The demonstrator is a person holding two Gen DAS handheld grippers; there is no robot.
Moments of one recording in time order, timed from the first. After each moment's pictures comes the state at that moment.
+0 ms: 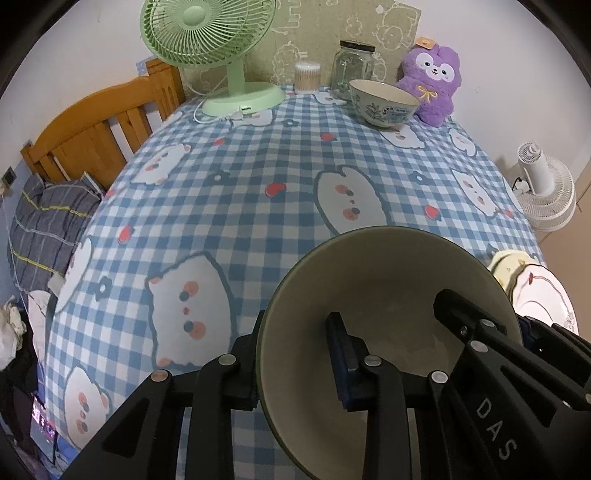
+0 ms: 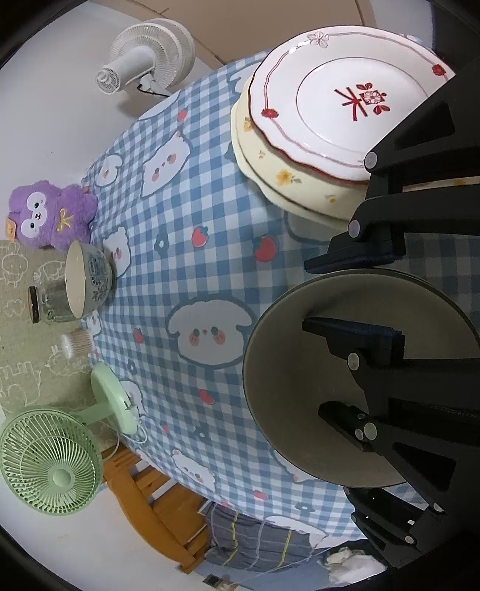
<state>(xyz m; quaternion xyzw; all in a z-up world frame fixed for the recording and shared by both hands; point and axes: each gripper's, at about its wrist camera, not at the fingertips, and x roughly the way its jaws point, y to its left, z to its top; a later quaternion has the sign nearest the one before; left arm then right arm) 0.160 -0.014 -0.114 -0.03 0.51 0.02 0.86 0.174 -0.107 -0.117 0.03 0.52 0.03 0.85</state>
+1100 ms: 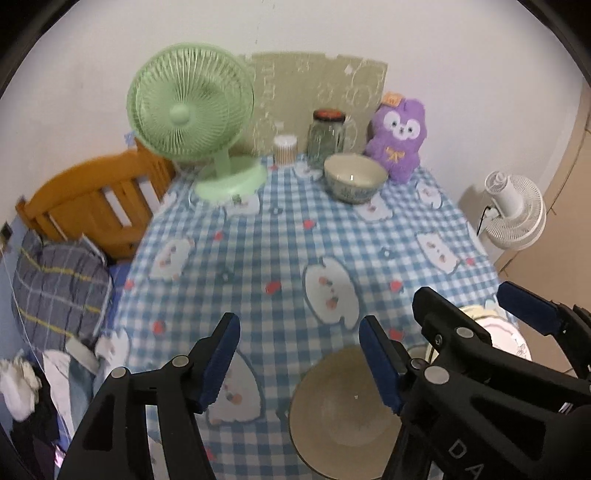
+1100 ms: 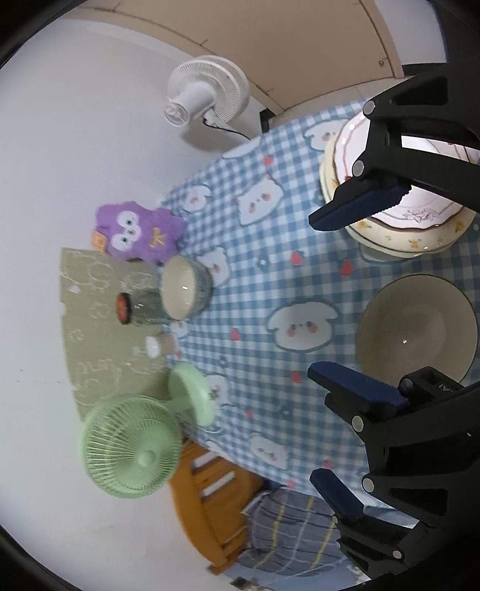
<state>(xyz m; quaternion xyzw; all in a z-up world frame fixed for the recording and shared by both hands) 0.183 -0.007 0.000 0.01 0.45 -0.03 0.89 0.179 -0.093 0.016 0.02 0.43 -0.02 0.90</state>
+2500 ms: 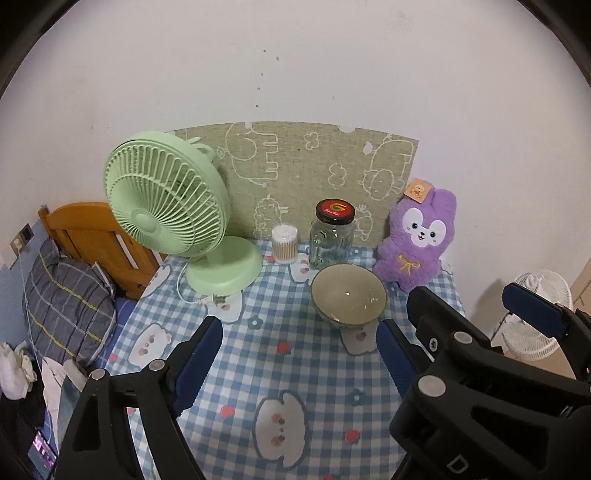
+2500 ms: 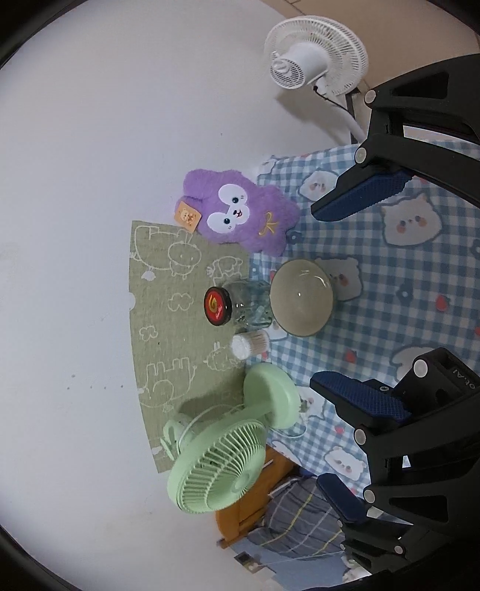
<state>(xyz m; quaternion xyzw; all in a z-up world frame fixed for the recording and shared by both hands) 0.325 -0.079 0.058 -0.04 0.38 0.07 0.92 0.356 -0.176 0.070 -0.02 0.37 0.10 0.92</state>
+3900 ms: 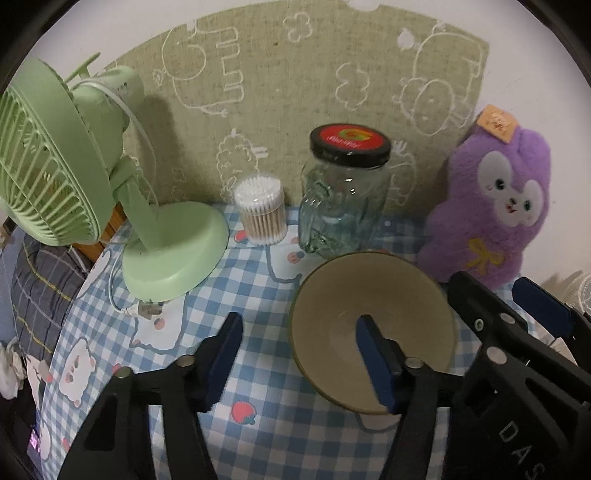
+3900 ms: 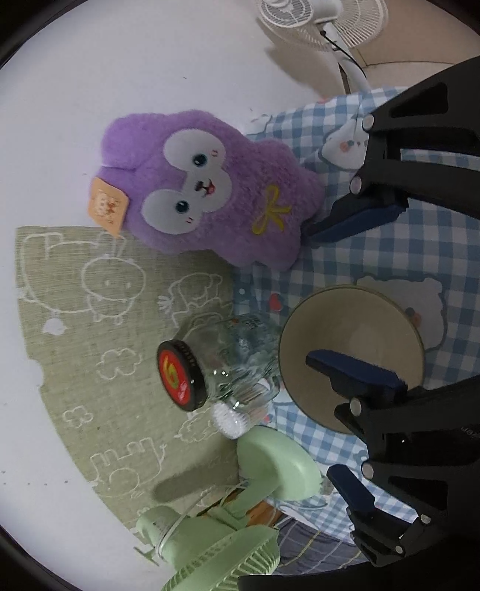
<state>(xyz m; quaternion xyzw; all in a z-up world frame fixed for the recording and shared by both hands) 0.487 -0.090 -0.080 -0.03 0.45 0.11 0.88 0.514 -0.196 -0.076 0.01 0.41 0.09 0.91</state>
